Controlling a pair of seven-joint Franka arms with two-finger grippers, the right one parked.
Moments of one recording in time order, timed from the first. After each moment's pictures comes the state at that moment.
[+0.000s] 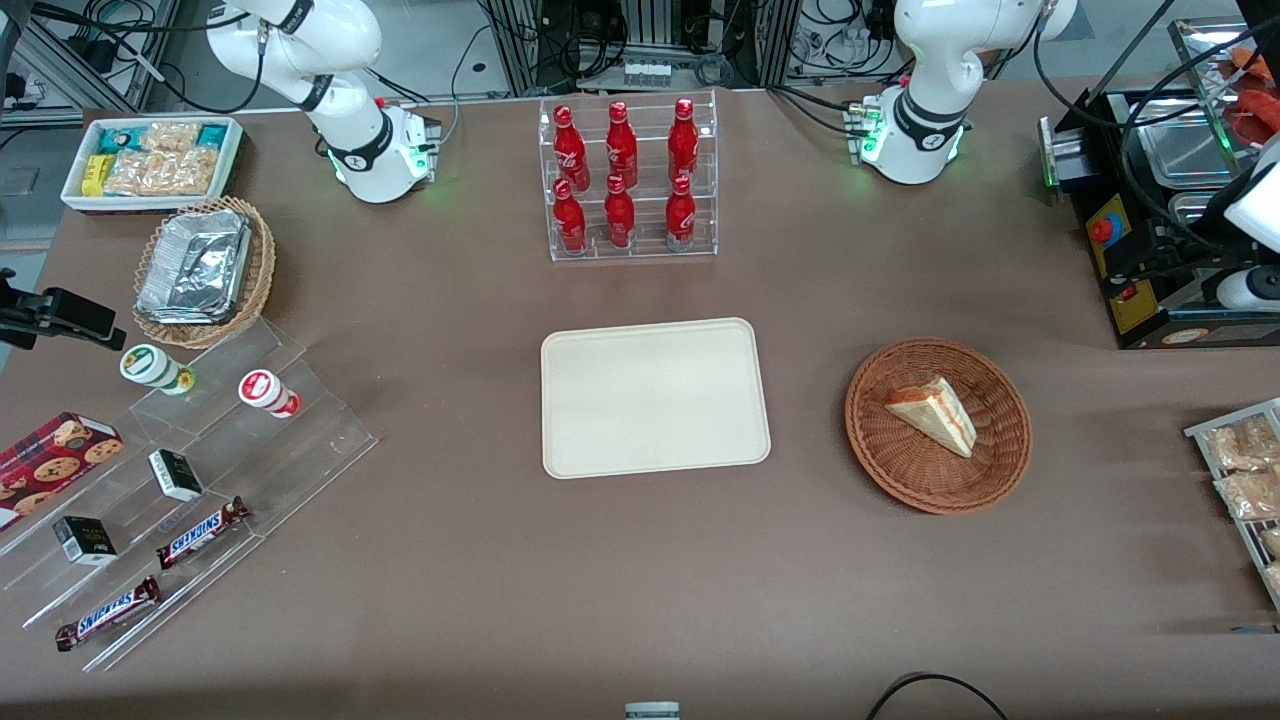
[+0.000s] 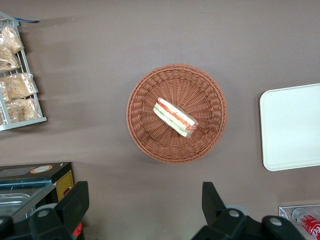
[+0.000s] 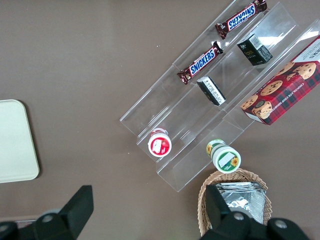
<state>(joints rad) 0.00 0.02 -0.02 -1.50 0.02 1.52 0.04</state>
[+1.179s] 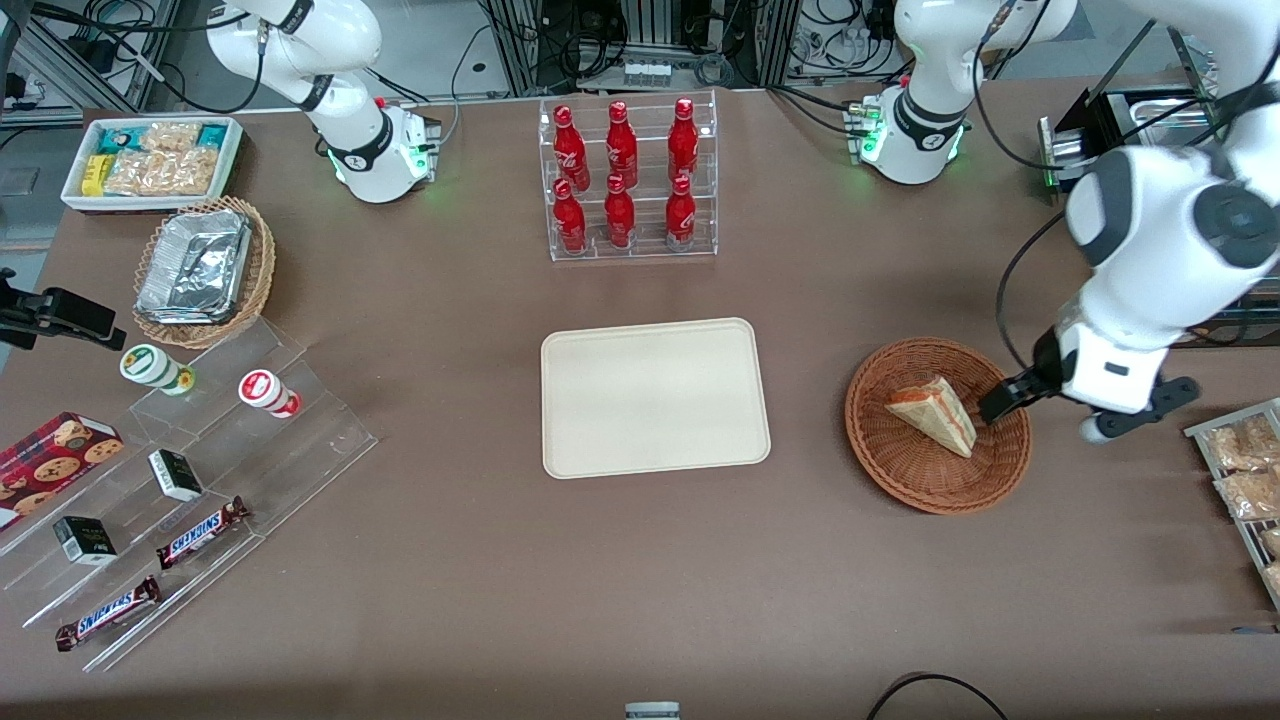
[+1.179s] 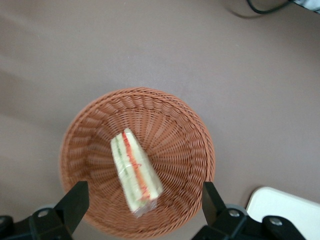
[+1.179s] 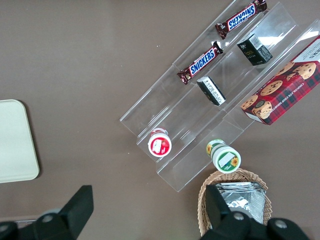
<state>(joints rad) -0.01 0.11 -0.09 -2.02 0.00 2.27 -0.57</state>
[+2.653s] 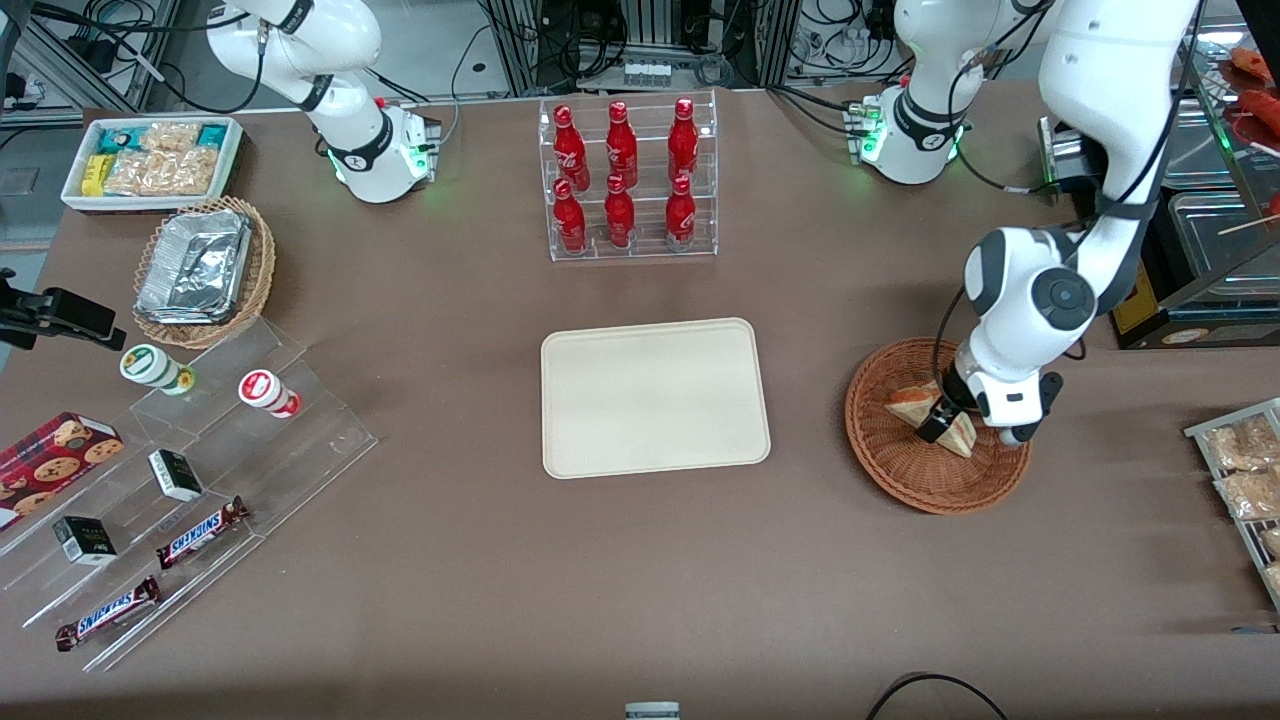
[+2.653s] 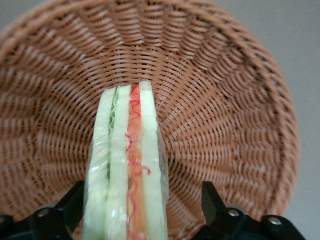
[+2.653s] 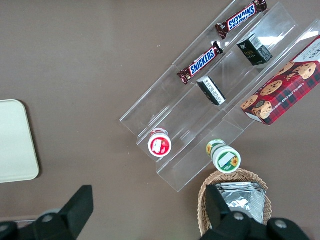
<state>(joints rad) -0.03 0.33 -0.09 -2.25 0.00 2.65 -0.99</state>
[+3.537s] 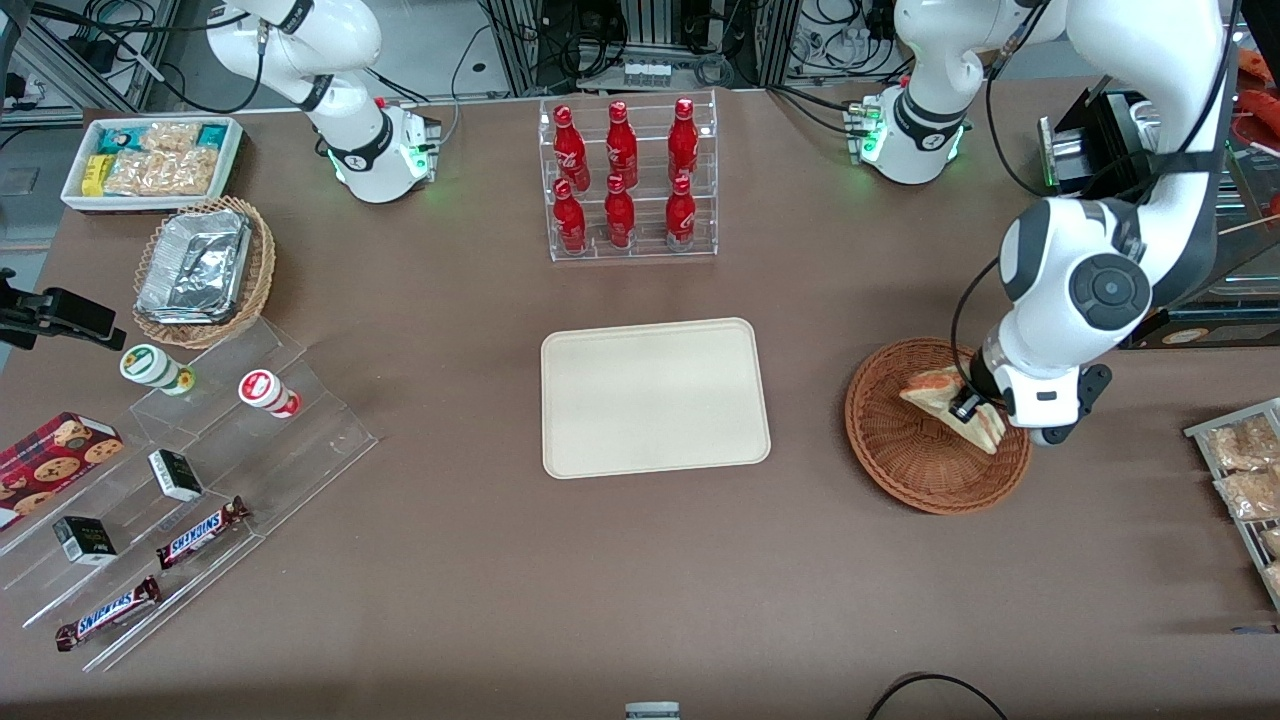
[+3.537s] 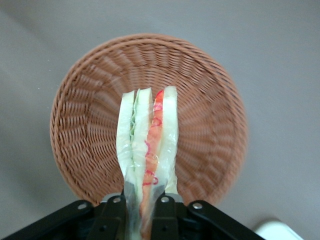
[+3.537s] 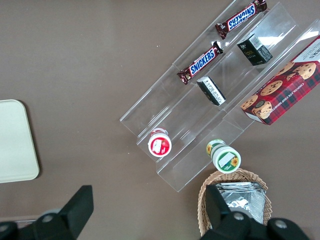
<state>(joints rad) -0.04 0.18 -0.16 -1.98 0.08 2.12 -0.99</state>
